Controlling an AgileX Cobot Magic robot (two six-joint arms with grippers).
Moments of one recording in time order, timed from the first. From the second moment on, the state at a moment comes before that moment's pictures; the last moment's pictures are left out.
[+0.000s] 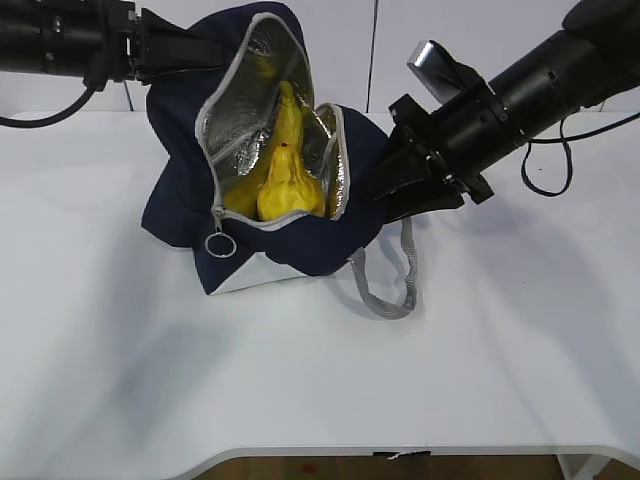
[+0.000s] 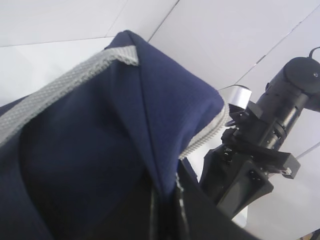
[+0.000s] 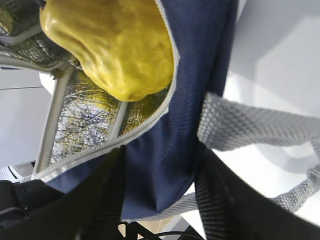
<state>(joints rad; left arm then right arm) -0.03 2.02 -1.53 -1.54 1.17 1.26 0.10 2.00 -1.53 0.94 1.21 -0.47</state>
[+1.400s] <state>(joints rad) -0.13 1.99 -1.53 -1.42 1.17 1.26 0.14 2.03 -1.71 0.59 1.23 -0.45</state>
